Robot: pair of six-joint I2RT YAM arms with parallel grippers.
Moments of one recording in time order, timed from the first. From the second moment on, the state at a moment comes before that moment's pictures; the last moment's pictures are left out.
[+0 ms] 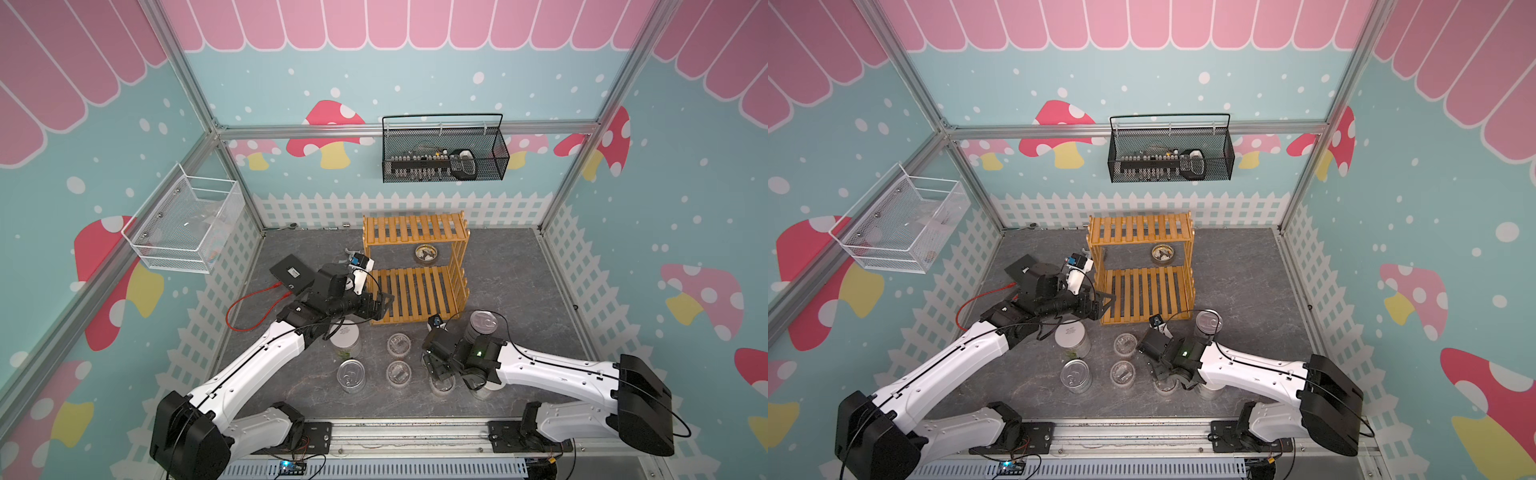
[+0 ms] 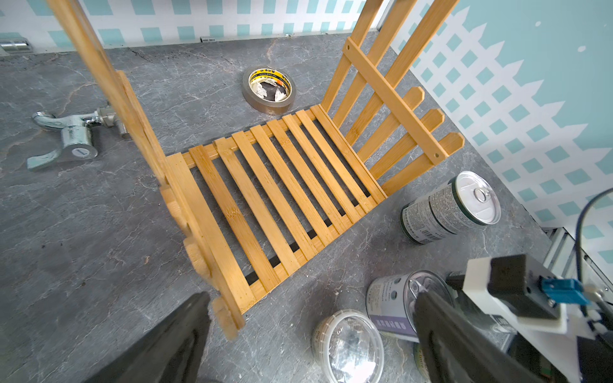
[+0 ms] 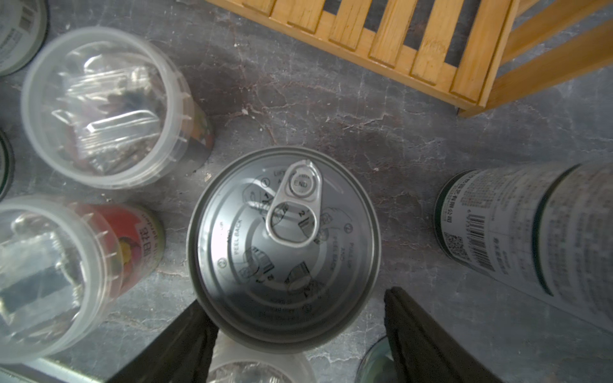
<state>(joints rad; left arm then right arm) -0.50 1.18 0.93 -0.35 0.25 -0.19 1.05 1.29 0.80 -0.70 0.33 0.56</state>
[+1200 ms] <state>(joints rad) -0.09 0.99 0.59 0.03 -0.16 -0.37 0.30 1.13 0.96 -0.37 0.27 0.14</state>
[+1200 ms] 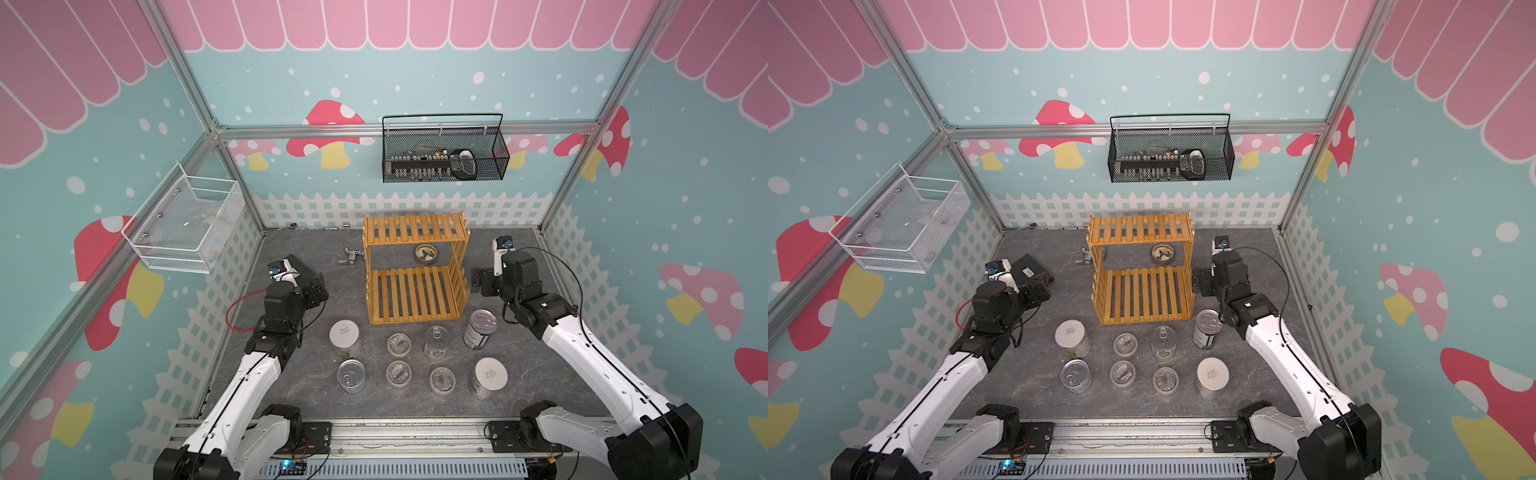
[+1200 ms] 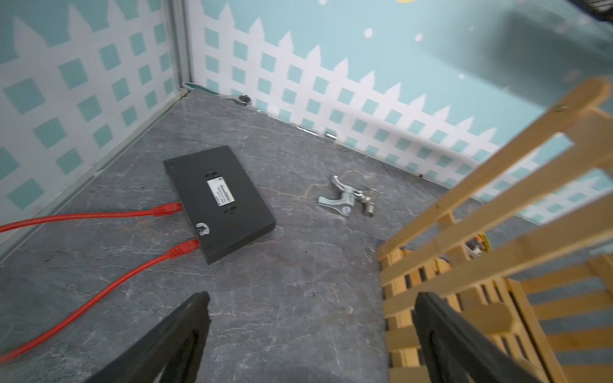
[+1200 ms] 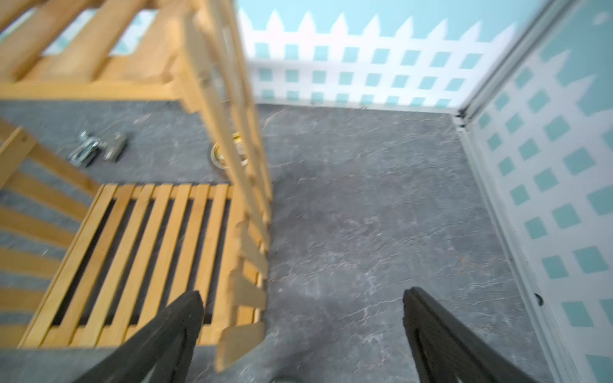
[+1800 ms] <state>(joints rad) -0.02 1.30 0.34 0.71 -0.19 -0.18 -0.05 1.31 0.44 0.44 0.19 0.02</state>
